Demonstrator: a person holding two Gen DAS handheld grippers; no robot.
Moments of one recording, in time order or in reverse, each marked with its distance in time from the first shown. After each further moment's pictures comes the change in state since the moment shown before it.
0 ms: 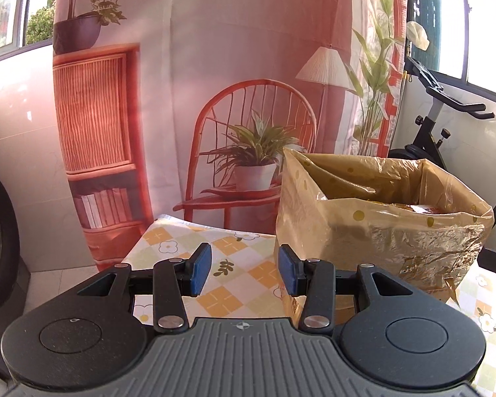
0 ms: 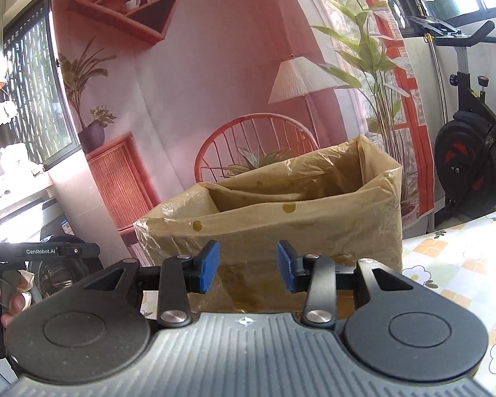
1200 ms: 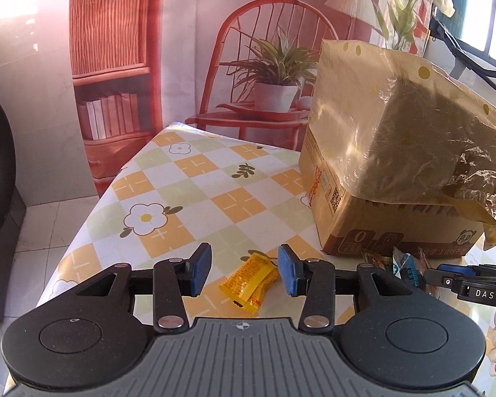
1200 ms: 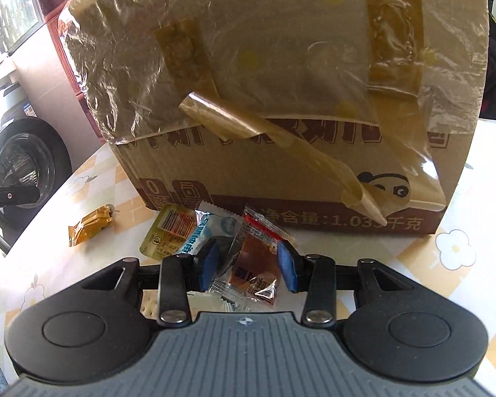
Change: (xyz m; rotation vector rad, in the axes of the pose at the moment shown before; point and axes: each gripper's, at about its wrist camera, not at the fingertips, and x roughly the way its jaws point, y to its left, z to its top) left arm 0.046 0.027 -0.088 -0.069 0.189 0.000; right arm 0.100 -0.015 -0.100 -0.082 0.429 -0.103
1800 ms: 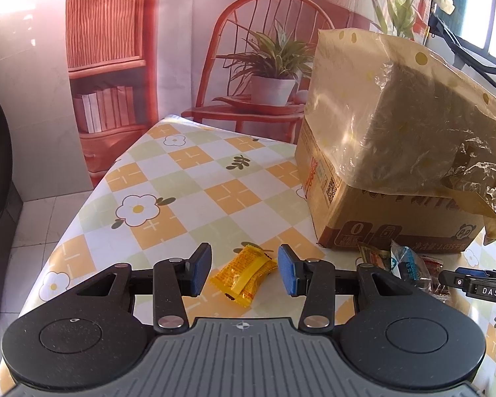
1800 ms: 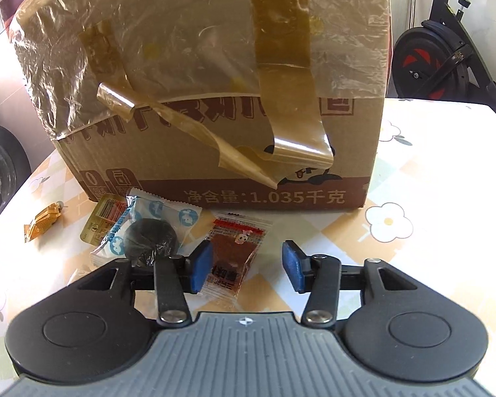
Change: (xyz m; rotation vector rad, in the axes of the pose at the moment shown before) left arm 0.006 -0.003 -0.005 -0.003 0.015 -0.008; right arm -0.013 -0.030 -0.013 0.069 0.002 -0.147
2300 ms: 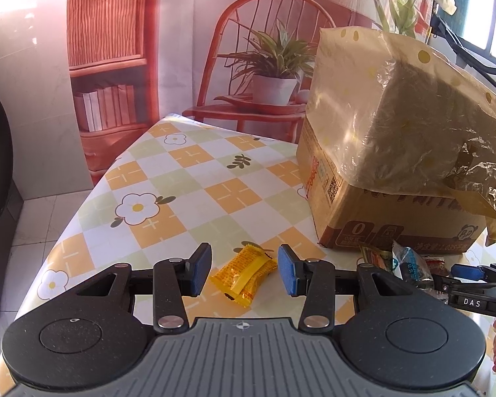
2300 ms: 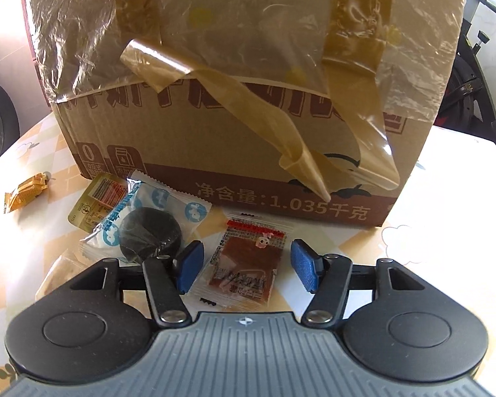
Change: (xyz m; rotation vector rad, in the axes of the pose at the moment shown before) left arm 0.003 0.001 0.000 -0.003 -0.001 0.002; right arm 0.022 0.028 -0.001 -0.160 0.018 -0.089
